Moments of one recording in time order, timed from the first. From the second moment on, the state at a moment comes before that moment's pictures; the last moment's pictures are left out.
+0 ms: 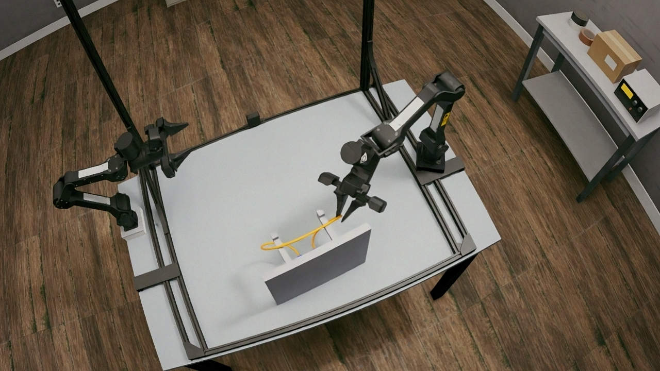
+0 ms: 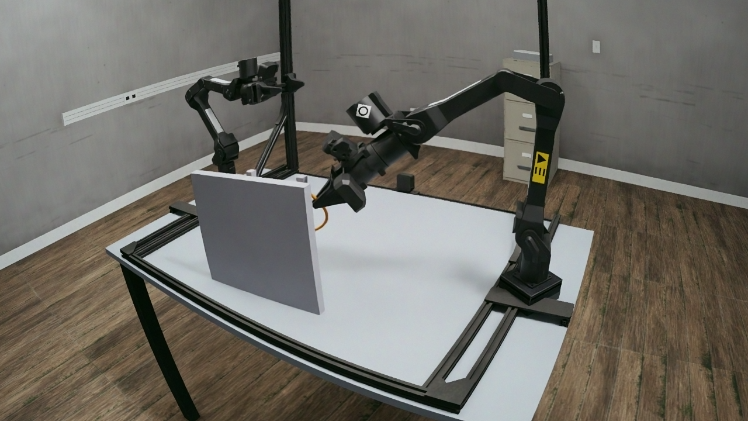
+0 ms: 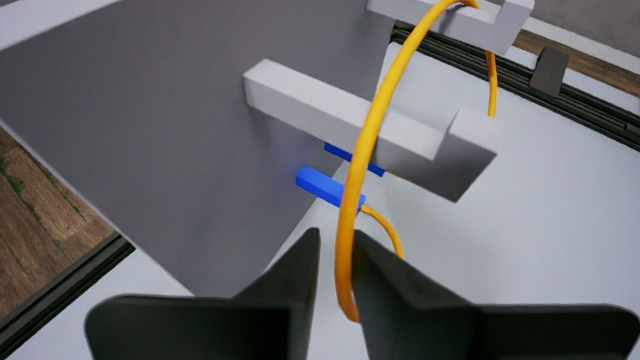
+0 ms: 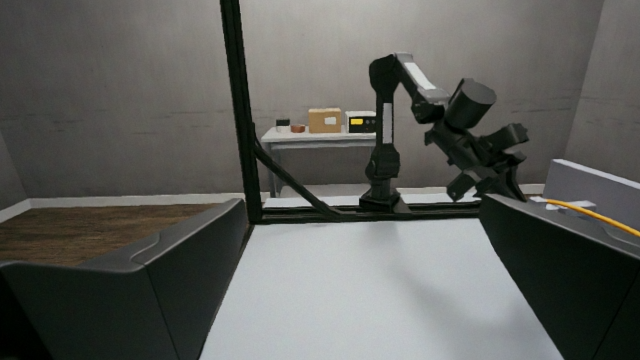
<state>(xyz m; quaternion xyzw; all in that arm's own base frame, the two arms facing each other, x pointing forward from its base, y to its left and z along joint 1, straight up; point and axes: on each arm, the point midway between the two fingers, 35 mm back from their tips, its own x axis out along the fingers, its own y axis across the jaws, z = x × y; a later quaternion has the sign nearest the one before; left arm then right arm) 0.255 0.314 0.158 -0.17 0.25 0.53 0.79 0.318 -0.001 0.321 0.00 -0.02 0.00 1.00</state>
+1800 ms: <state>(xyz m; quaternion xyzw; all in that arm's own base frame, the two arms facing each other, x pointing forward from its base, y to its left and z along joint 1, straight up) 0.268 0.249 0.228 -0.17 0.25 0.53 0.79 0.318 -0.001 0.321 0.00 -0.02 0.00 1.00</state>
